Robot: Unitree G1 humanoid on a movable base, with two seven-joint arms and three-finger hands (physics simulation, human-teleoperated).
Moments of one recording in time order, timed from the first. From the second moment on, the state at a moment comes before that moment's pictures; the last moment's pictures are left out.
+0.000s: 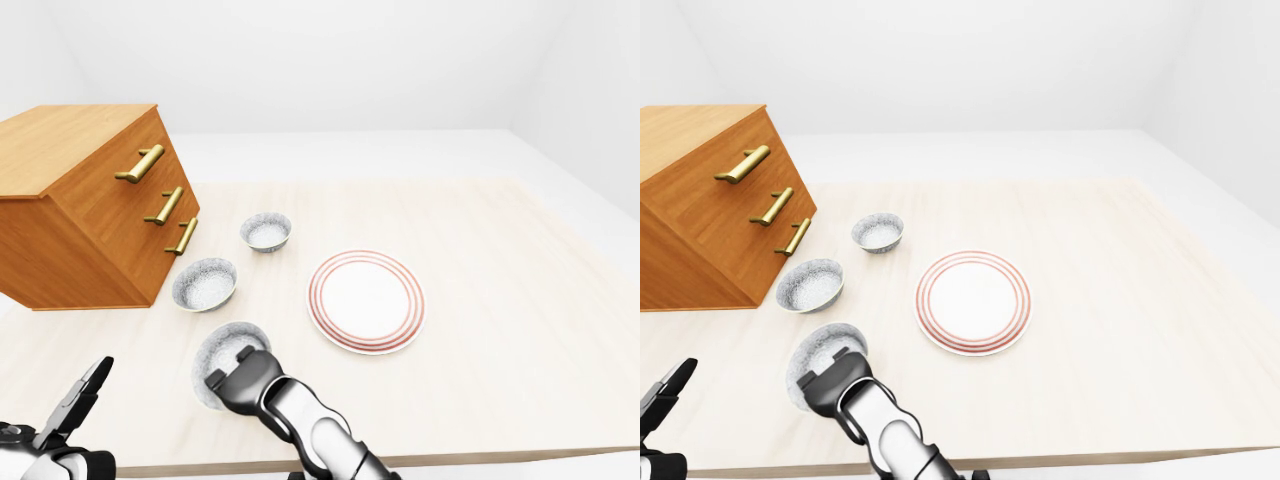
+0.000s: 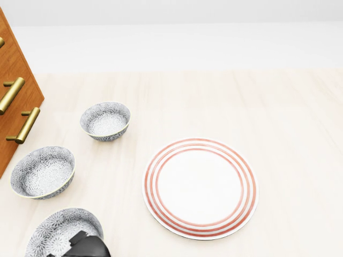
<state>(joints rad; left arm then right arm) 0.21 0.00 0.72 -0.23 -0.36 0.09 0.52 -0.13 0.35 0.70 0.31 -1.60 -0.08 0.60</state>
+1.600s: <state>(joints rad) 0.21 0.00 0.72 -0.24 -0.36 0.09 0.52 -0.04 0.20 0.61 -0.31 -1.76 0.09 0.59</state>
